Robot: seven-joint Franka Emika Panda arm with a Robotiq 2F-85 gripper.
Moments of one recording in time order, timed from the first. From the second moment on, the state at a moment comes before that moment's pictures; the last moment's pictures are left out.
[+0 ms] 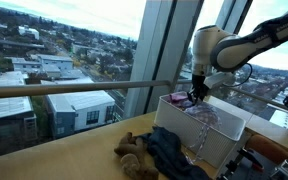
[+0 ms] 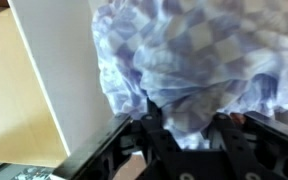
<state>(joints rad) 0.12 0.40 0.00 -1.91 -0.45 2.15 0.51</state>
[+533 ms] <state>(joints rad) 0.24 0.26 0.04 -1.91 -0.45 1.95 0.53</state>
